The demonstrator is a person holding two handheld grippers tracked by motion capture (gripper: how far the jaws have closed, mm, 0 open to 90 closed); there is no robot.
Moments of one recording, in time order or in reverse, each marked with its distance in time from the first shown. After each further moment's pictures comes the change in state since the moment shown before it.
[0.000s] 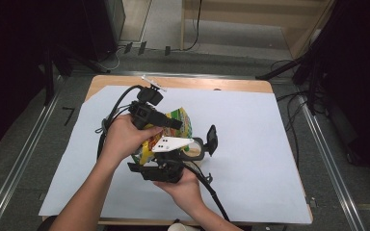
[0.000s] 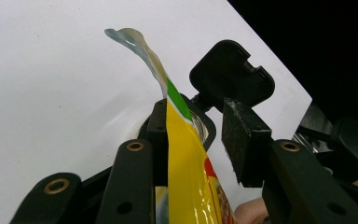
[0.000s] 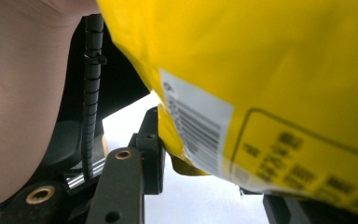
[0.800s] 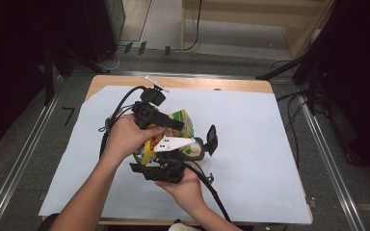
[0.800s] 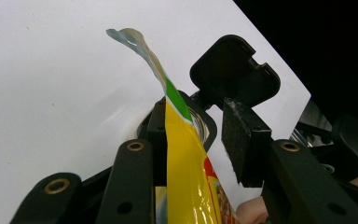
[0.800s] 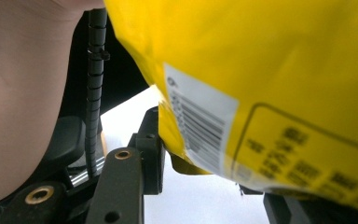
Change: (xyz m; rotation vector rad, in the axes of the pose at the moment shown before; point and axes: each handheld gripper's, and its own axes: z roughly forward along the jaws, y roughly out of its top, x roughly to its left) left arm 0.006 0.002 0.010 0.030 -0.022 -0.010; right arm -0.004 -0.003 -0.001 0.020 -0.005 0.025
